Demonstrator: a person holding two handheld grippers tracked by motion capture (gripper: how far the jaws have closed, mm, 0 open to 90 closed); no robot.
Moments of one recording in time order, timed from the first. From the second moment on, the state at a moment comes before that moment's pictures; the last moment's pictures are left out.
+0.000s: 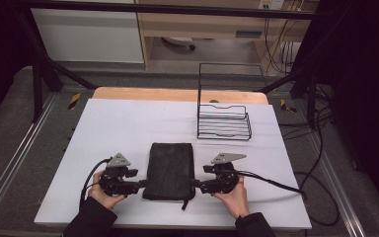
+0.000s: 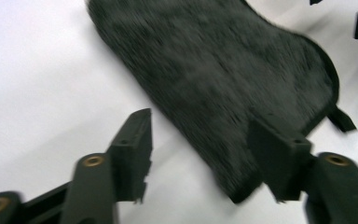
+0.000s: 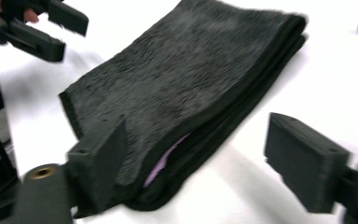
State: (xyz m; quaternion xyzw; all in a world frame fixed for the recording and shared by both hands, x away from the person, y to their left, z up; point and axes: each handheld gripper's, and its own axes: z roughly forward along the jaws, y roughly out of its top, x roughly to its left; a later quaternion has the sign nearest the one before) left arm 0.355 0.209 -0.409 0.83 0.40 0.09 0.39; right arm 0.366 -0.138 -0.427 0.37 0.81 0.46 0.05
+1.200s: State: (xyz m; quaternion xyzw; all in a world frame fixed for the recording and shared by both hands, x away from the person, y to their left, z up) left arm 0.476 0.178 -0.438 0.81 0.47 0.09 0.35; right arm 0.402 -0.144 -0.422 0.38 0.80 0.46 0.08
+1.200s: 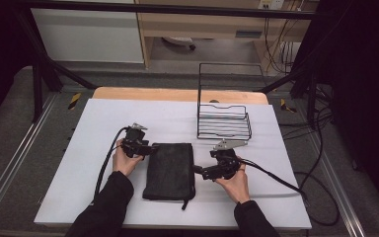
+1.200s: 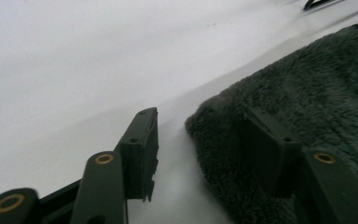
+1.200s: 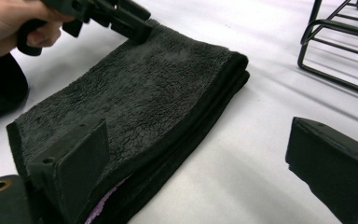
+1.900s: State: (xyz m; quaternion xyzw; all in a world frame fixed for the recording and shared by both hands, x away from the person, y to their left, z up) left arm 0.472 0.174 -0.445 0.80 0.47 0.06 0.37; right arm 0.459 -0.111 -0.437 0.42 0.78 0.45 0.08
